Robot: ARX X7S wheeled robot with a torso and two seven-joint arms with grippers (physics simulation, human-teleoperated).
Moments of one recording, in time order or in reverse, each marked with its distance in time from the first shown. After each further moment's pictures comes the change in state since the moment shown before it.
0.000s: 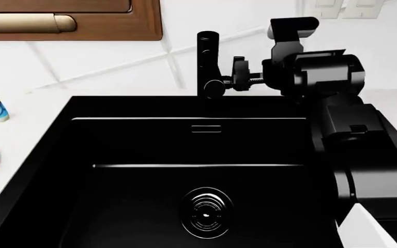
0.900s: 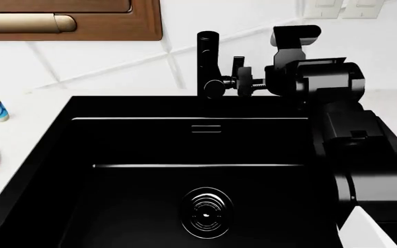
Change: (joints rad) left arm 0.089 0.037 0.016 -0.258 0.067 0.354 -0.031; right arm -0.028 0.014 0.008 0.000 0.000 -0.008 0.010
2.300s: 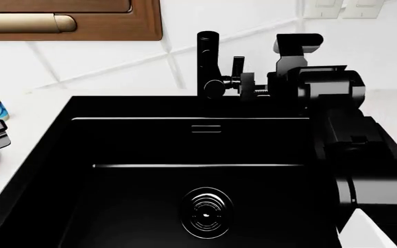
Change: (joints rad) left arm 0.229 0.051 0.079 -0.078 0.095 0.090 0.183; right arm -0.028 0.012 0.025 0.000 -0.002 -0.005 0.017
